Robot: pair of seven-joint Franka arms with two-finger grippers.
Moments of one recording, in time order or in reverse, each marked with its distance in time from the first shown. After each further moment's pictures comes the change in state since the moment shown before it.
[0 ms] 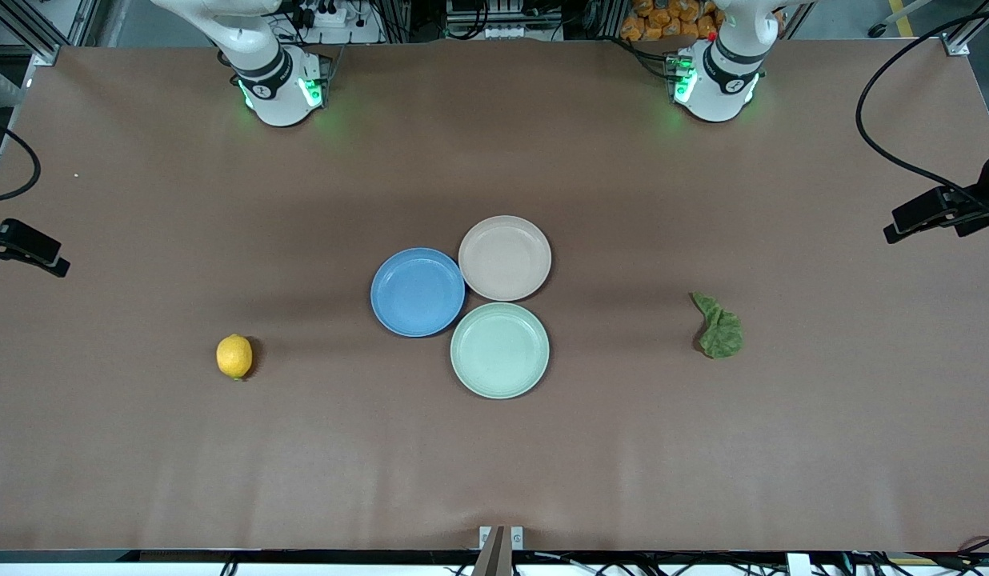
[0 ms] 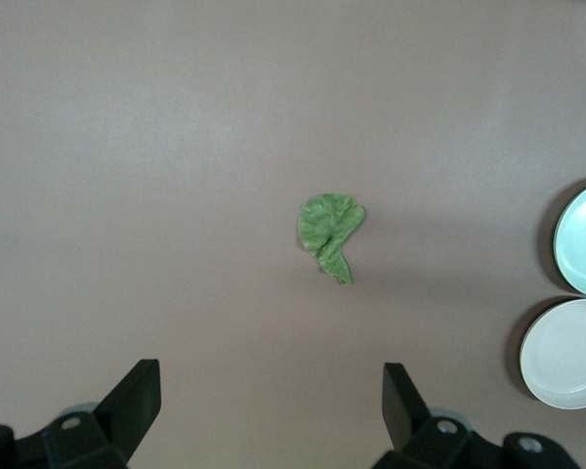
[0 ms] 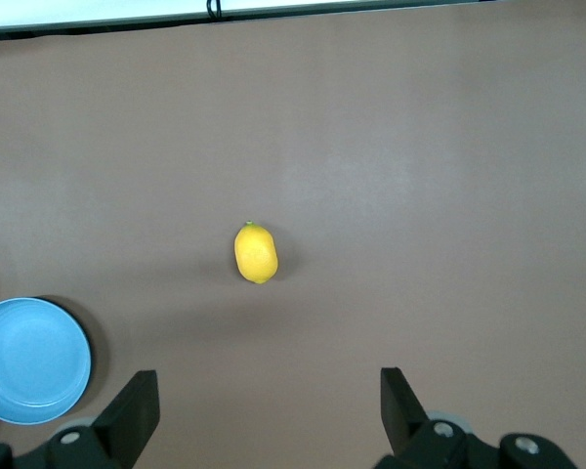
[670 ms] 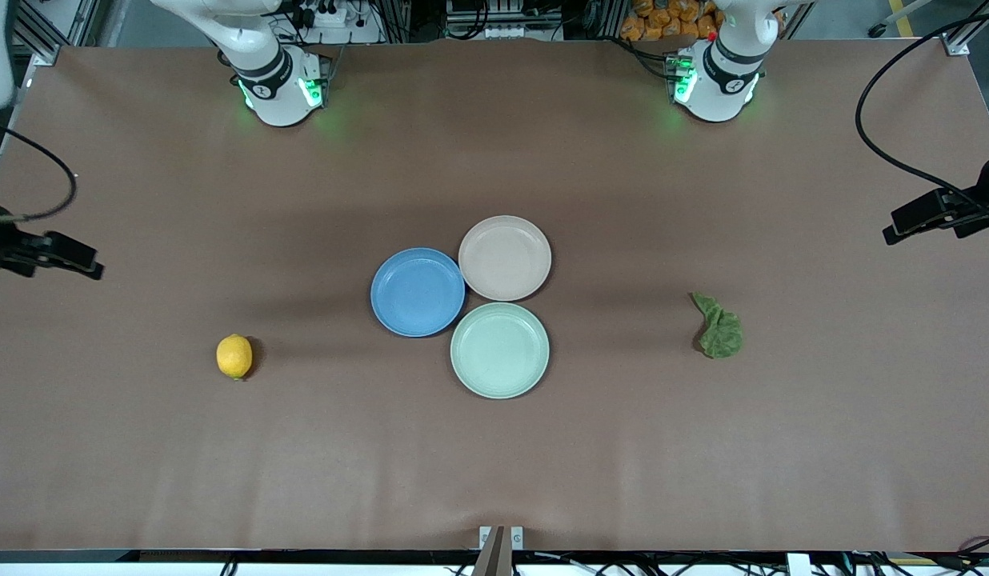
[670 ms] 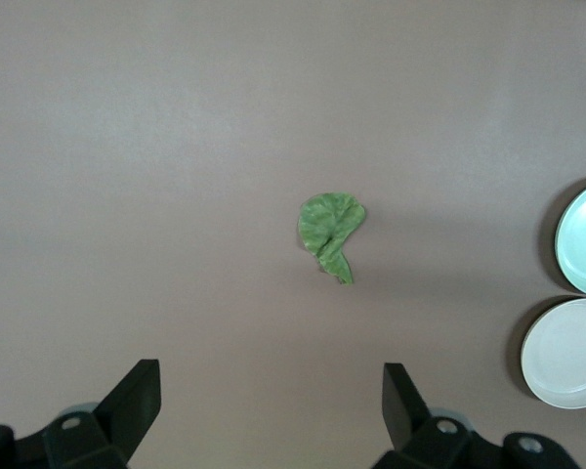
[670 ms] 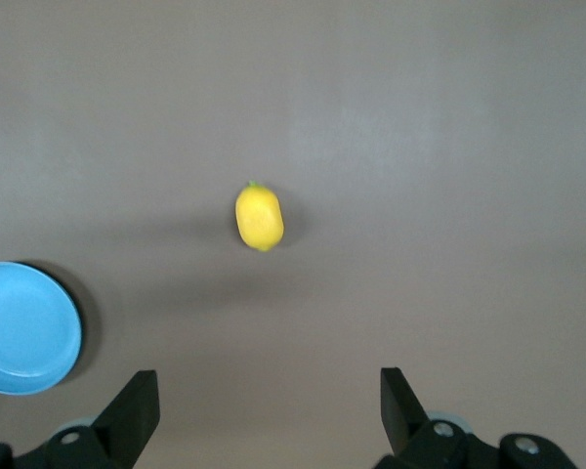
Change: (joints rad) left arm 0.001 0.005 0.000 0.000 0.000 0.001 0.001; right arm 0.011 0.038 0.001 -0.088 0.001 -0.006 -0.001
